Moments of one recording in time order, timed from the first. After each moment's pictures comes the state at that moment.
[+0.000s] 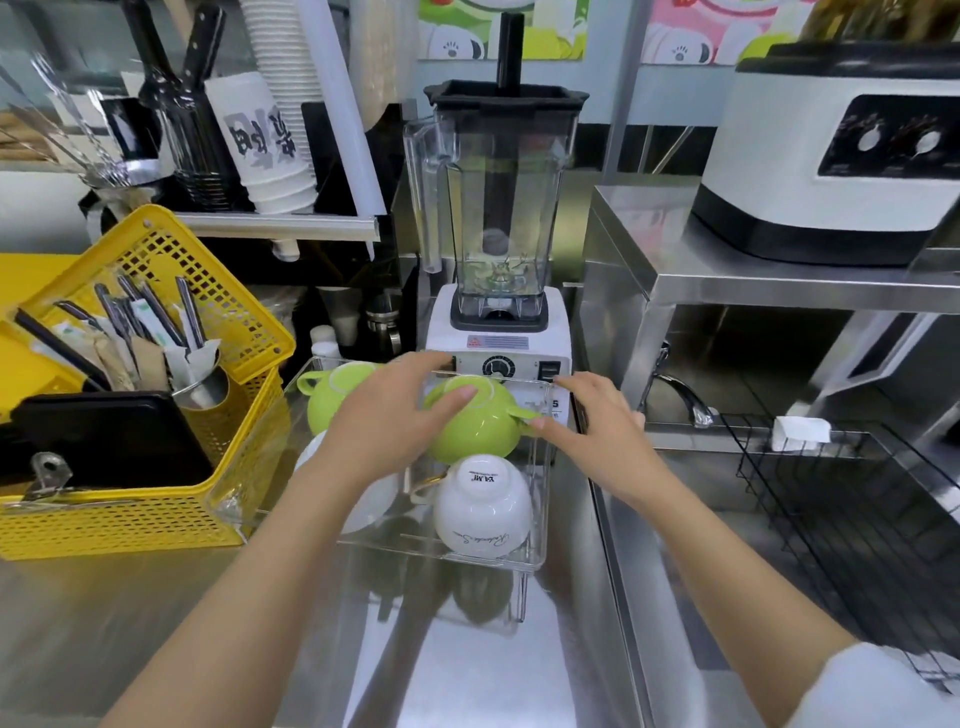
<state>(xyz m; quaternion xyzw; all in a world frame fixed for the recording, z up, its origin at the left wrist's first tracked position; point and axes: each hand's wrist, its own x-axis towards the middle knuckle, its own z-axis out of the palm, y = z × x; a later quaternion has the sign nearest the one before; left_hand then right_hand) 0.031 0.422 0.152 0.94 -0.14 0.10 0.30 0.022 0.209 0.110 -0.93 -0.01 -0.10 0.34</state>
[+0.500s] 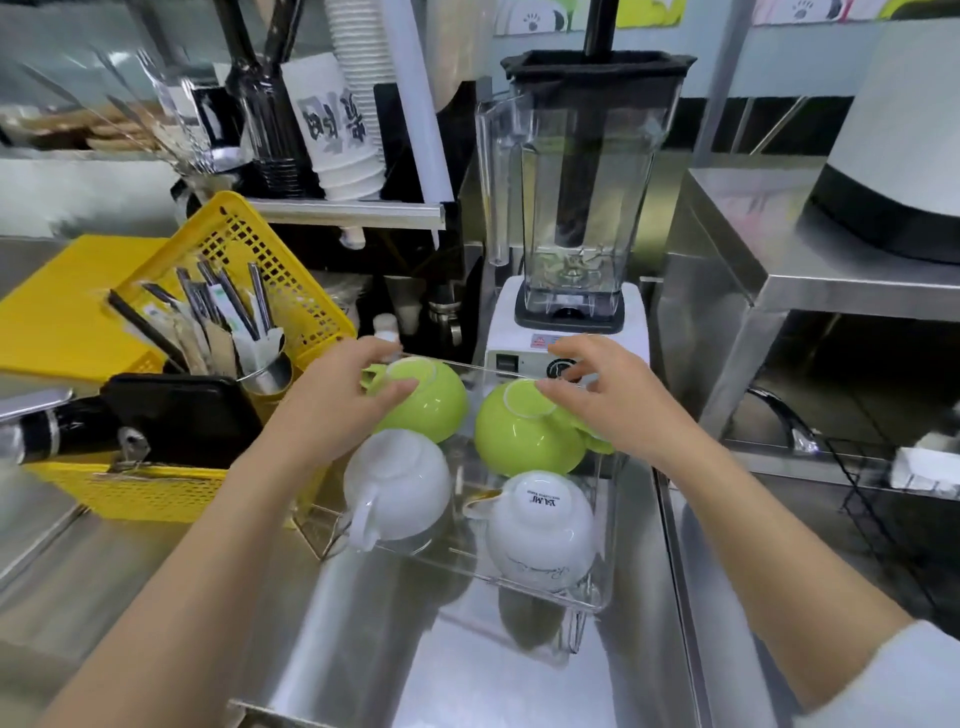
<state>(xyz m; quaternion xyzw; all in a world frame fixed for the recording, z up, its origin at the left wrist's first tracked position) 0.047 0.497 0.155 0.95 -0.05 0.11 0.29 0.065 0.249 0.147 -0.90 -0.15 -0.05 0.41</state>
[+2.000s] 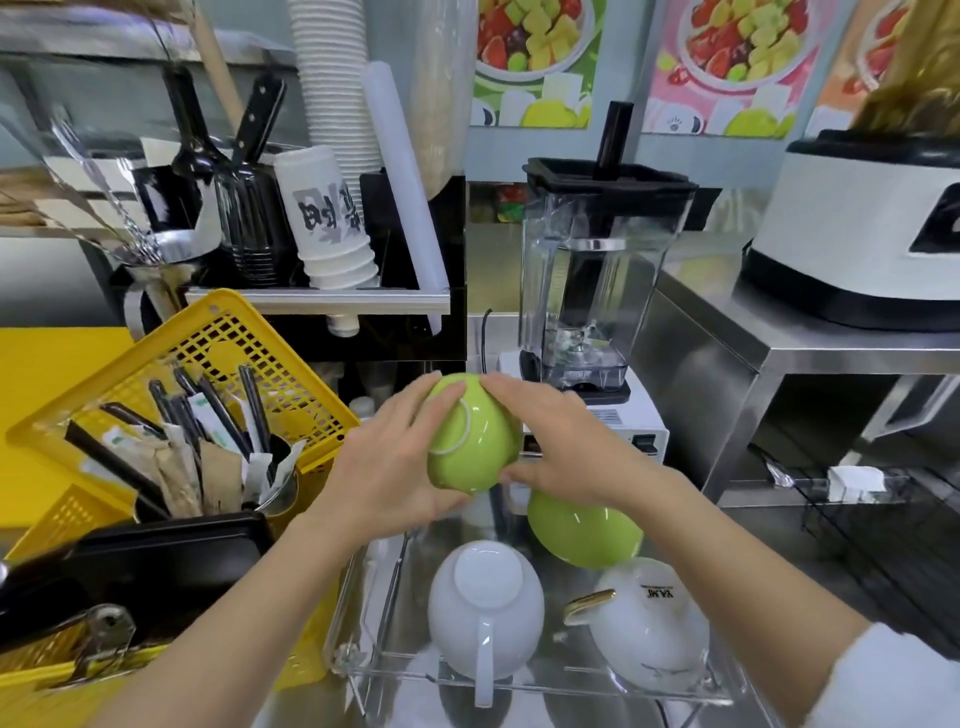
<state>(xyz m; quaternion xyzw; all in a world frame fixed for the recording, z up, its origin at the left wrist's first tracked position) 0.124 0.549 0.137 0.89 -0.32 0.27 0.16 0.091 0.351 0.176 -0.96 -0.22 -0.07 0.17</state>
